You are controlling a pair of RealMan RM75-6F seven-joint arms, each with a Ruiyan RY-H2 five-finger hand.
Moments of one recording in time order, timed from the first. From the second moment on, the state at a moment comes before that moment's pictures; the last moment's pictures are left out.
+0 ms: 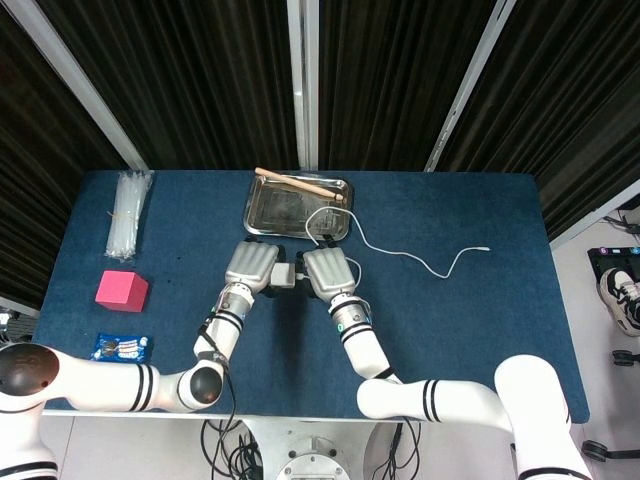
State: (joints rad) left arm -1.14 -1.54 -0.26 -1.70 0.29 1.12 0.79; right arm 1.07 -1.90 0.38 -1.38 -0.62 1.09 -0.69
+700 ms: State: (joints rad) left arm -1.15 -1.52 -0.26 -1.72 0.29 1.13 0.80; right arm 1.05 -1.90 0.38 -1.38 -0.62 1.09 -0.69
